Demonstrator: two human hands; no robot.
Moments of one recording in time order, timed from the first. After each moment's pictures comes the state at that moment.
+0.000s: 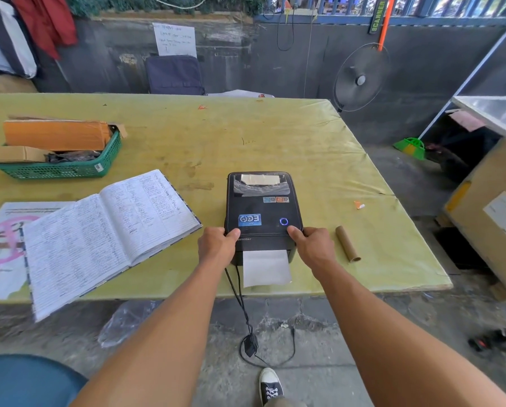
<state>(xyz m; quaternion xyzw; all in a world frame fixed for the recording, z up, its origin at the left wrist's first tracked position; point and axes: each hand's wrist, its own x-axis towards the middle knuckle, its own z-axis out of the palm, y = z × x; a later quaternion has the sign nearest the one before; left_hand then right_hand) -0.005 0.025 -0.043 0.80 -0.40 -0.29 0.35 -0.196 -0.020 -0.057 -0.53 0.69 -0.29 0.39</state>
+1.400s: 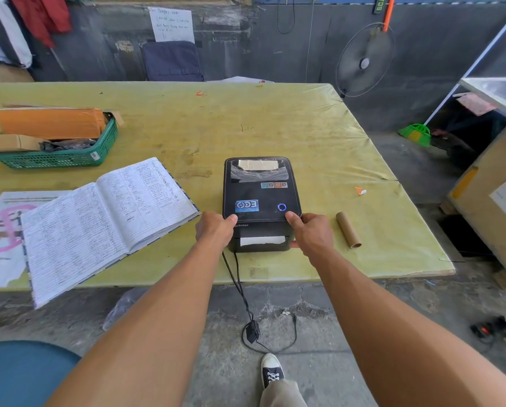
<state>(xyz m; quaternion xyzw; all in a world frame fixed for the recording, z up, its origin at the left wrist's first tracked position) -0.007 0.010 -0.044 0.80 -0.31 -0.38 0.34 -0.196 -0.019 -0.068 -0.50 0.69 -0.30 0.42</state>
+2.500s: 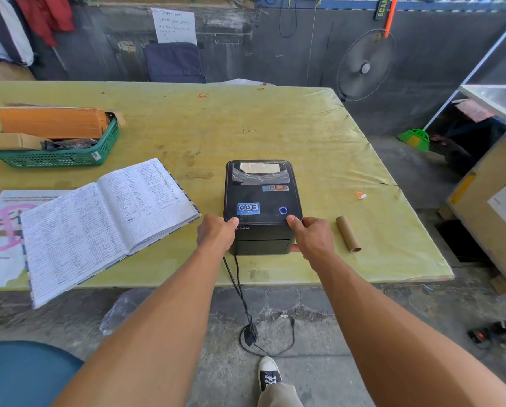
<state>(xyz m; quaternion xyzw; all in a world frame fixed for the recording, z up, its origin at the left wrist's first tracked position) -0.006 0.009 -0.049 0.81 -0.31 -0.37 0.34 -0.196 -0.018 -0.067 -0.50 0.69 -0.30 0.41</state>
